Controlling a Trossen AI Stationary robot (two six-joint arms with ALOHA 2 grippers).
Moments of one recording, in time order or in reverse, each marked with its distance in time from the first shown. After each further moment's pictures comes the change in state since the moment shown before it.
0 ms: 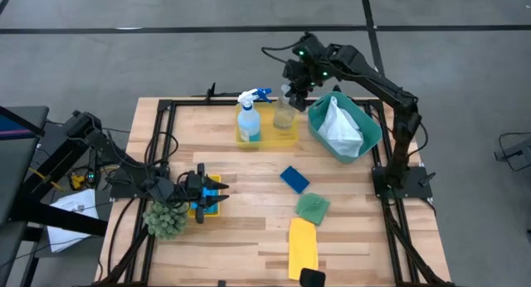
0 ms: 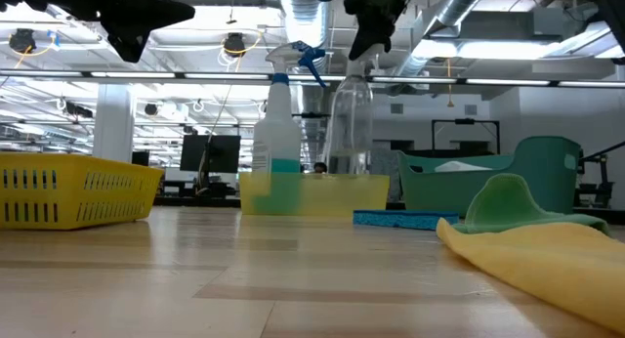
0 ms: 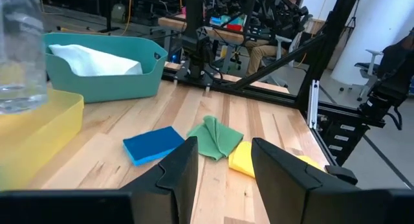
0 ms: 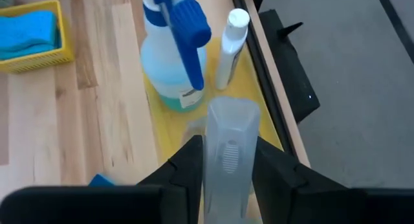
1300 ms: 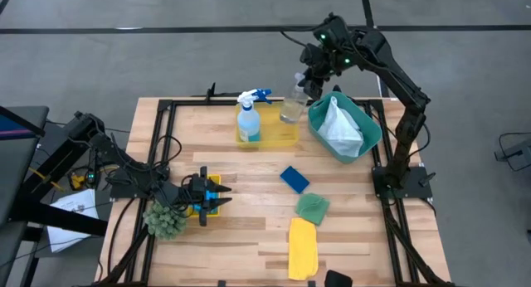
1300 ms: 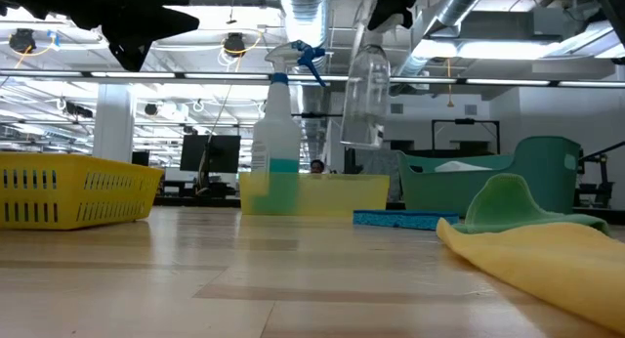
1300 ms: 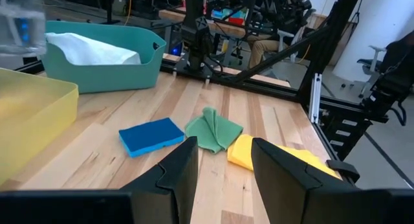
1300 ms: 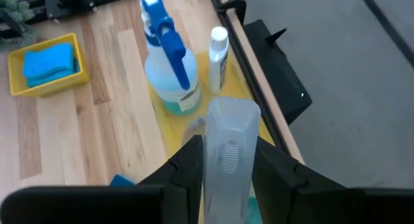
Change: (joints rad) left arm -0.003 0.084 0.000 0.054 0.000 -0.030; right arm -0.063 -0.018 0.224 -0.195 -0.035 0.057
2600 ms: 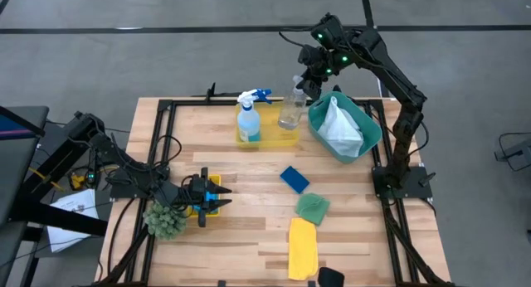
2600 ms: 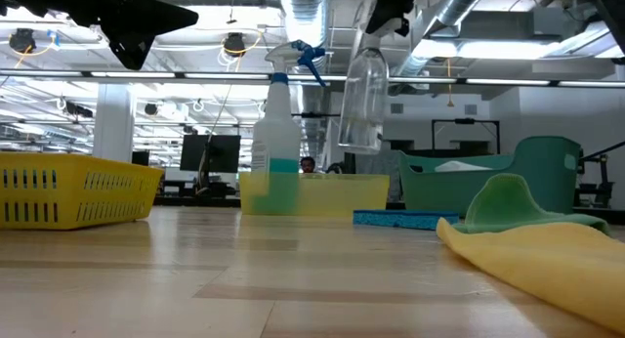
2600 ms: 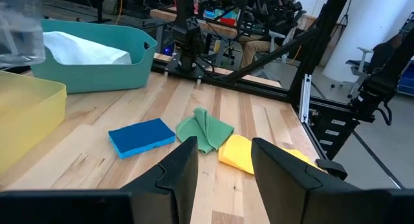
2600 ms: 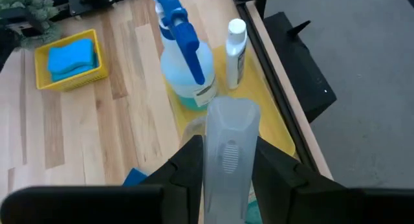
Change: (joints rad) left arm 0.000 0.000 0.000 0.014 0.033 -0.003; right arm -0.025 0.026 -0.002 -0.019 -0.095 -0.015
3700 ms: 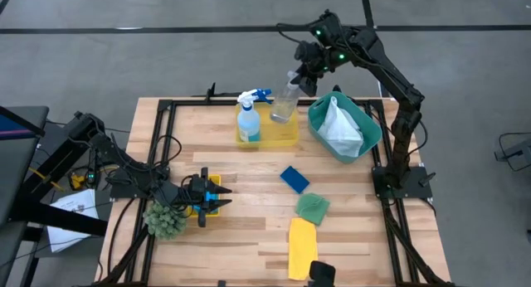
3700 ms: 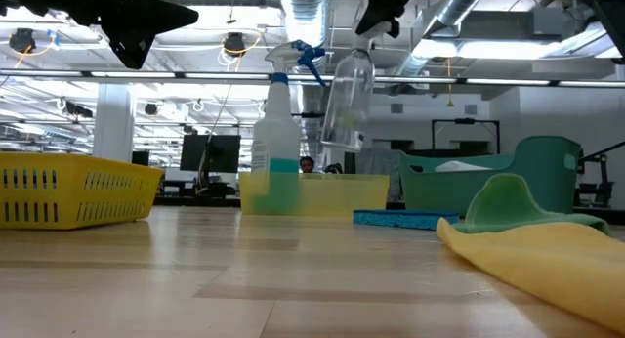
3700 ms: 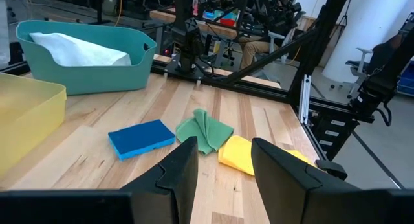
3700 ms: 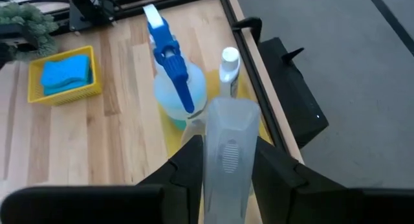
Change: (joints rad) left arm 0.000 0.000 0.000 0.005 0.000 0.006; right arm -0.014 0.022 0.000 0.099 -0.026 -0.042
